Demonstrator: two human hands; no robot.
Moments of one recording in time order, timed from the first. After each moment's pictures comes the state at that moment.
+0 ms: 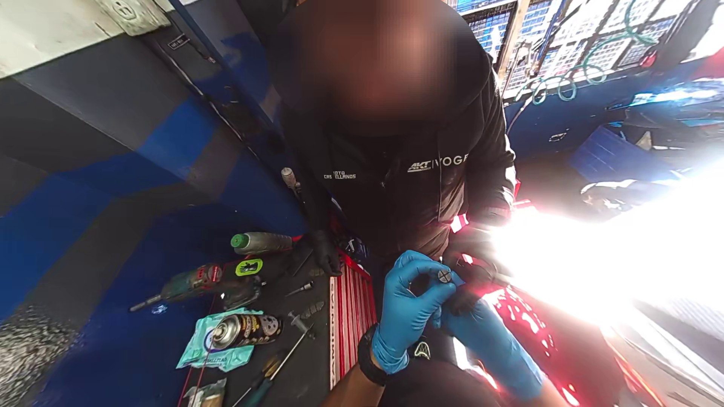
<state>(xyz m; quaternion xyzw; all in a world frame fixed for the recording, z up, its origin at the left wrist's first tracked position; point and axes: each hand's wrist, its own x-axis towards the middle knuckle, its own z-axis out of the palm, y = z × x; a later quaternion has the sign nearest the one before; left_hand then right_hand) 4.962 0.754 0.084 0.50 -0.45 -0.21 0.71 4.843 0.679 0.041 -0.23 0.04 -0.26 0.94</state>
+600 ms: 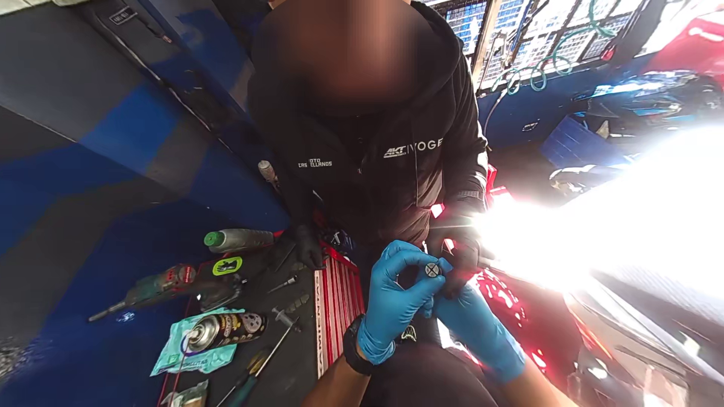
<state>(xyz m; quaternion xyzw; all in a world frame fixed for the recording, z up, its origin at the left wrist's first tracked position) 4.954 0.757 0.092 0.49 -0.48 -0.20 0.70 4.832 0.682 0.055 -0.23 0.02 -0.25 0.94</state>
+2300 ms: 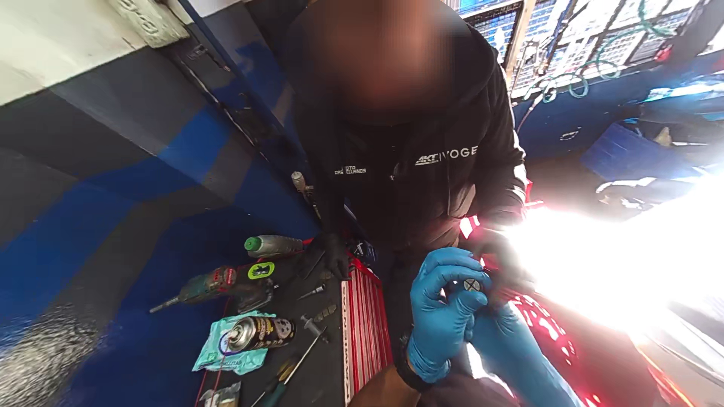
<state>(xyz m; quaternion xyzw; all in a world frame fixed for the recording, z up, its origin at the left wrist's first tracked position) 4.945 0.741 0.087 0.38 -0.48 -0.15 0.78 4.844 0.700 0.065 -0.23 0.04 -0.33 0.92</state>
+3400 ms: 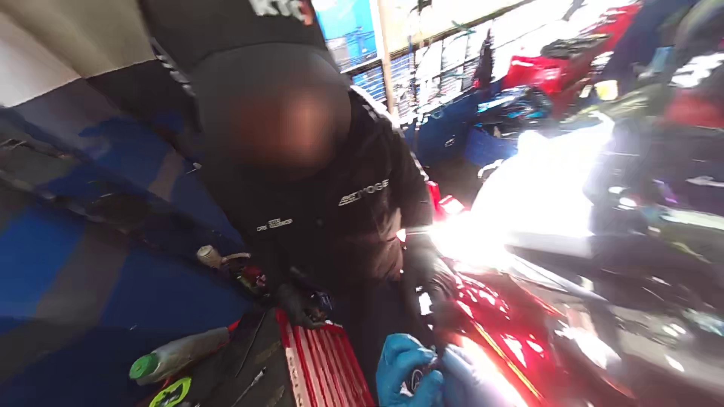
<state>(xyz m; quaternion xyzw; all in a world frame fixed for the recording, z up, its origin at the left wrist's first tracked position) 4.889 0.806 0.027 0.47 -0.56 -0.21 0.65 4.740 0.761 0.036 -0.30 0.23 -0.34 0.86</state>
